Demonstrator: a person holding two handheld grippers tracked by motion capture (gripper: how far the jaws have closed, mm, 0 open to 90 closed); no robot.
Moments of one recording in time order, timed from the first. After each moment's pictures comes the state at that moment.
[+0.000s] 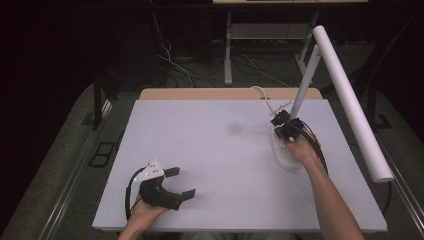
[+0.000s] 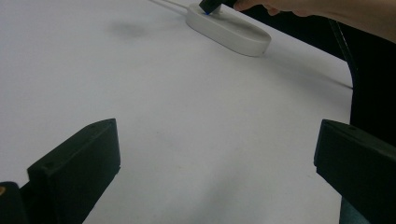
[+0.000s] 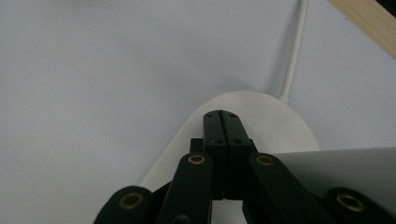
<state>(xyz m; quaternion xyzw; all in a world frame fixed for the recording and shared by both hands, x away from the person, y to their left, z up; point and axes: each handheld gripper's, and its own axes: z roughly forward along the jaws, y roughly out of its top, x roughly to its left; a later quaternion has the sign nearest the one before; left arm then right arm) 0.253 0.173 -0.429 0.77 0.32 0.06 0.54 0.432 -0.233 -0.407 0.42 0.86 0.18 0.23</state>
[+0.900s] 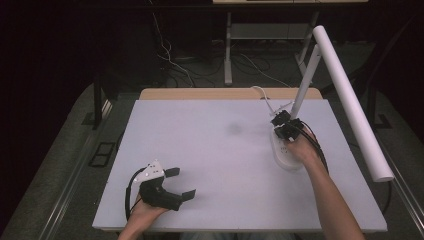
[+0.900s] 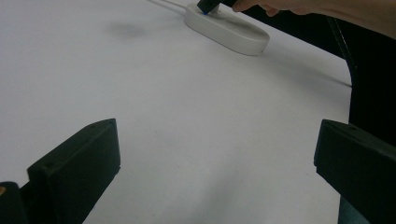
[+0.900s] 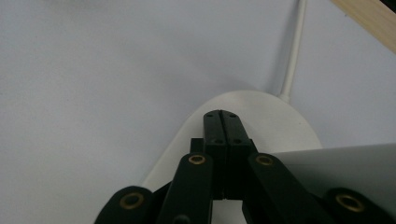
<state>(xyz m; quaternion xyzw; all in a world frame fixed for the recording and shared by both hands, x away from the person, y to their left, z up) 0.253 0.174 -0.429 0.77 0.32 0.06 0.54 0.432 -0.234 -0.409 0.43 0.85 0.18 0.23</state>
